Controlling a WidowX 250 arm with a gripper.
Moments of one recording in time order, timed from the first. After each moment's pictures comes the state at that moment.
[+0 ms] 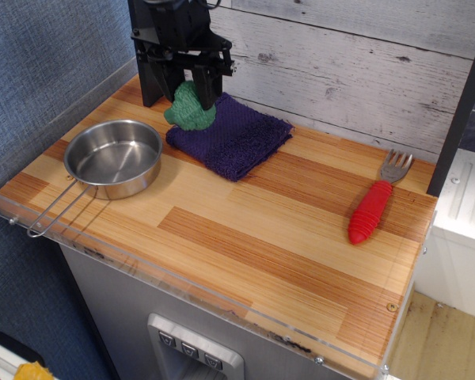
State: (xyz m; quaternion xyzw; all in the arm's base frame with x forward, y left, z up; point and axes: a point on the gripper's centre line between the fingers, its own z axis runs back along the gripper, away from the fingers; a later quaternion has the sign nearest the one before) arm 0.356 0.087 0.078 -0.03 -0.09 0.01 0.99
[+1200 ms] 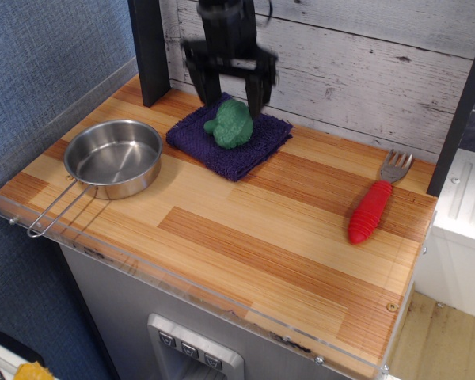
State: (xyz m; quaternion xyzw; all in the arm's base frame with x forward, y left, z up) arm 0.381 0.056 0.080 -0.03 -0.10 -0.01 0.99
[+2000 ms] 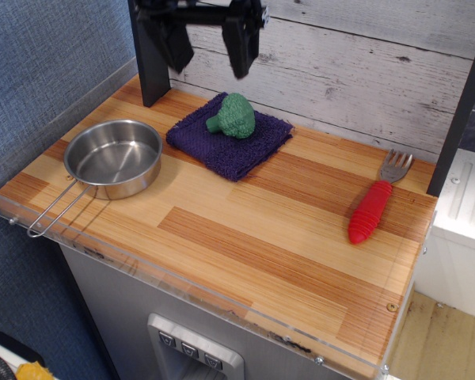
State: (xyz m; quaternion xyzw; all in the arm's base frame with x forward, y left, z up) arm 0.297 0.031 0.159 -0.06 -0.14 0.05 0.99
